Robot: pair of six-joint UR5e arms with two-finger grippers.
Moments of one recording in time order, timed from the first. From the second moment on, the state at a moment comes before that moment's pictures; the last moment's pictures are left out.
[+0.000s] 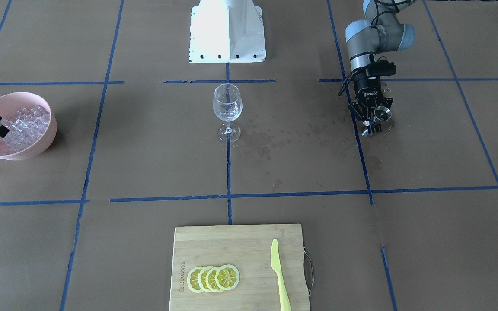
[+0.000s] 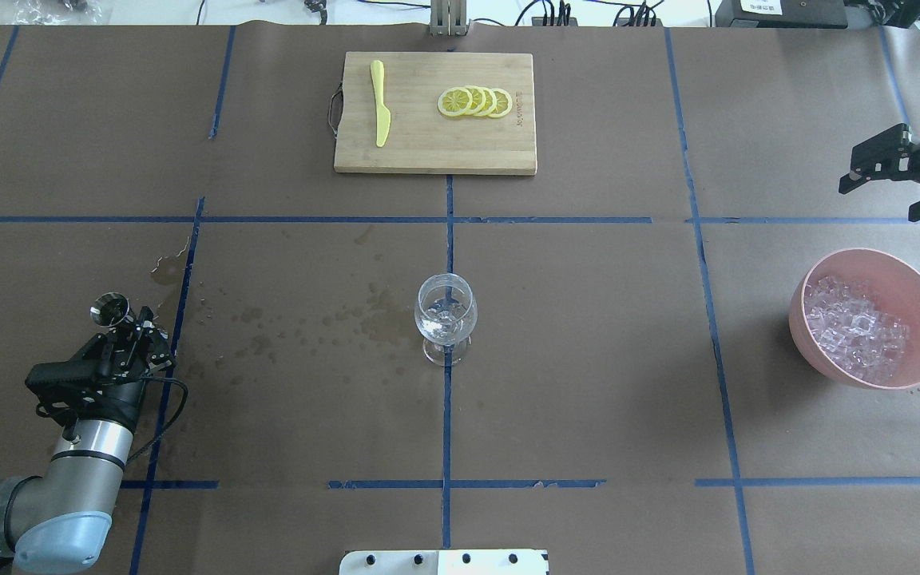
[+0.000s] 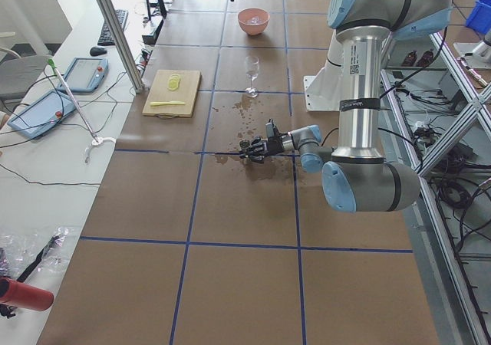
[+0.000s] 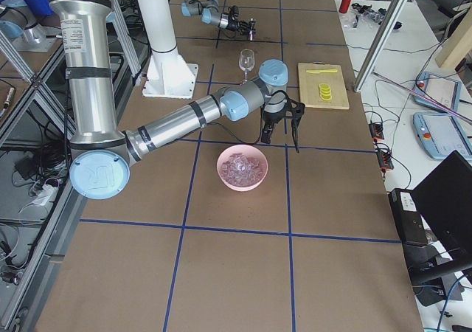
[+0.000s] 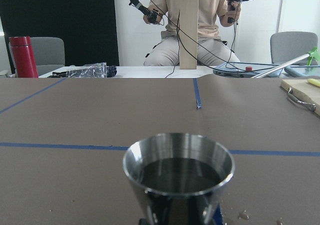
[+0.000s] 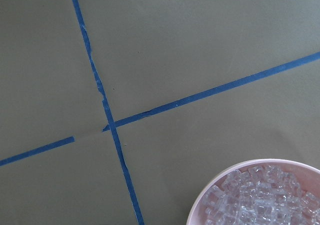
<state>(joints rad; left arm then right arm) -0.12 -1.49 -1.69 -2.25 -0.42 -1.62 1.19 -1.50 1.96 -1.48 2.32 0.98</state>
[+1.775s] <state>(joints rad) -0.24 -1.56 -1.91 -2.46 -0.46 -1.06 0.97 -1.75 2.00 -1.23 2.09 1.06</state>
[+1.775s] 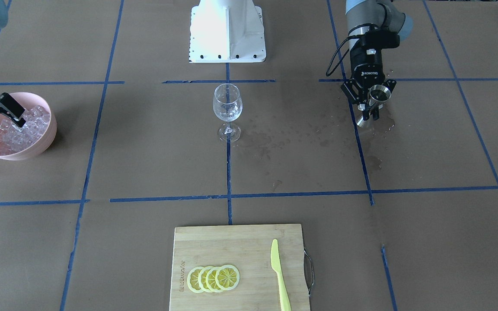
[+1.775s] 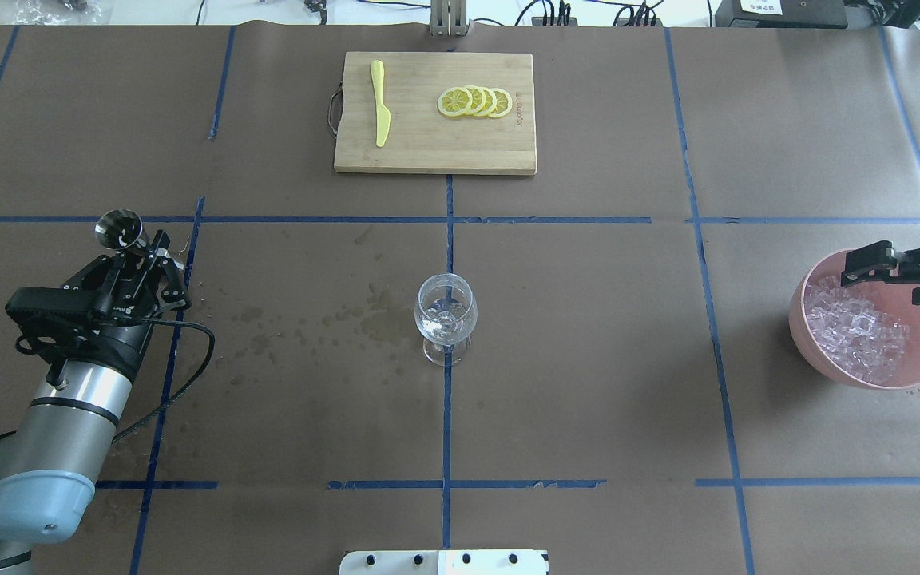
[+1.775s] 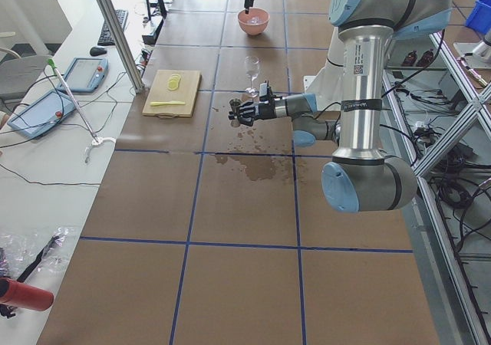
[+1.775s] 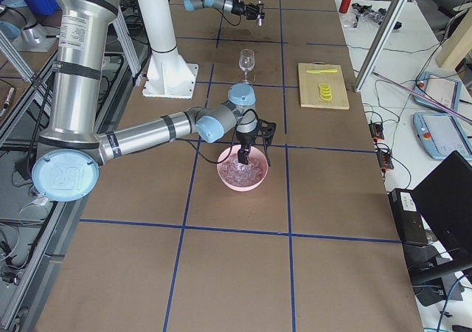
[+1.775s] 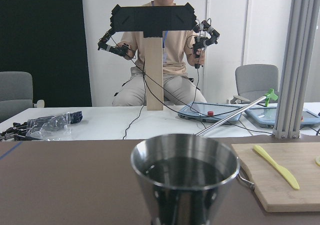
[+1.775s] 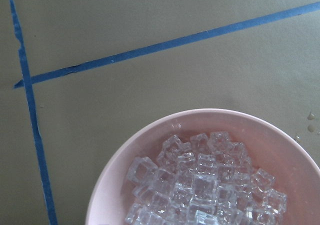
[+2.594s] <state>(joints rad) -0.27 -1.81 -1.93 -2.48 -0.62 -0.72 0.91 -1.81 2.03 -1.21 2.07 1.06</state>
